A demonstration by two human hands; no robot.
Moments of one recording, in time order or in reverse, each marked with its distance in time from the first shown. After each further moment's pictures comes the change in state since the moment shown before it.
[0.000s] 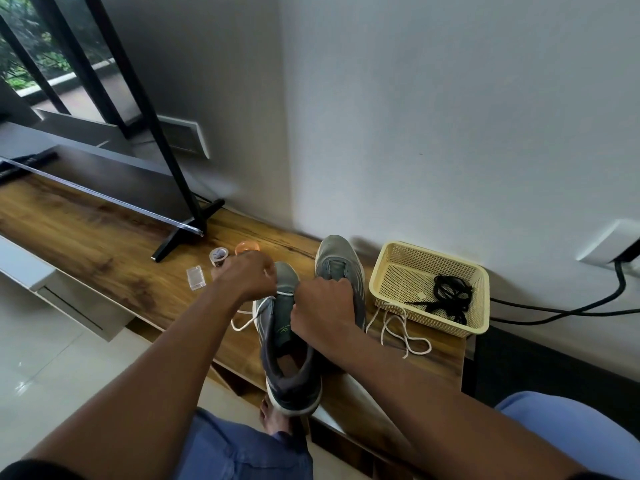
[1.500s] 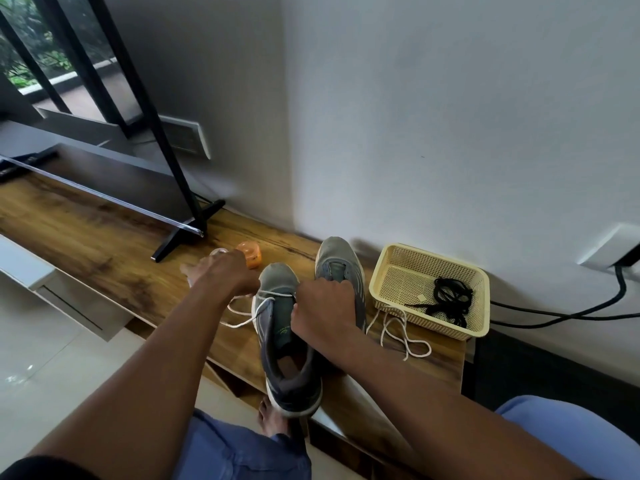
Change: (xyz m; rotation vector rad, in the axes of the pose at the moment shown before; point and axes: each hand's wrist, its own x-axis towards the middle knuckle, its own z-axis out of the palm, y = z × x) left_hand 0.007 -0.017 -0.009 0.028 0.020 -0.206; right_hand 0.000 0.002 0.001 0.064 0.025 0.016
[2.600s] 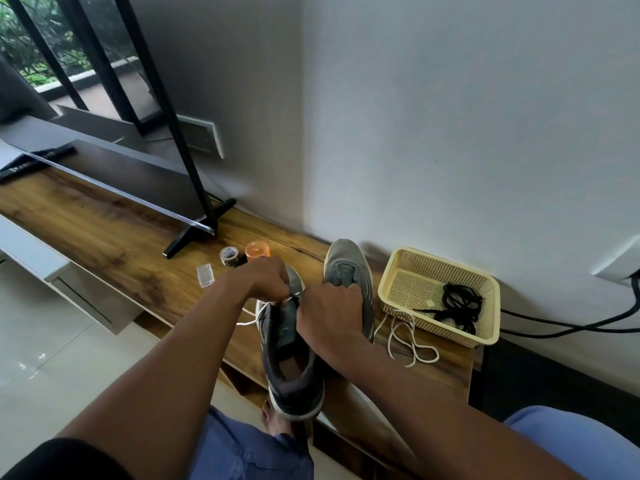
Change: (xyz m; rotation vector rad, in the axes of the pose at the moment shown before) left_hand 0.001 0.017 0.005 -0.046 -0.301 0.319; right_hand -0.004 -0.012 0.002 -0.093 -0.007 0.068
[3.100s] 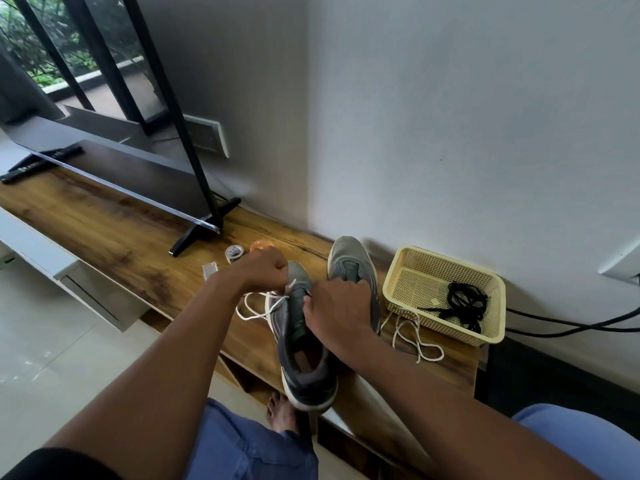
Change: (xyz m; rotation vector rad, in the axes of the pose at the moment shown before) left_hand -0.013 -0.008 -0.007 -0.170 0.143 0.010; right_hand 0.002 0.009 0.000 0.030 0.055 -0.019
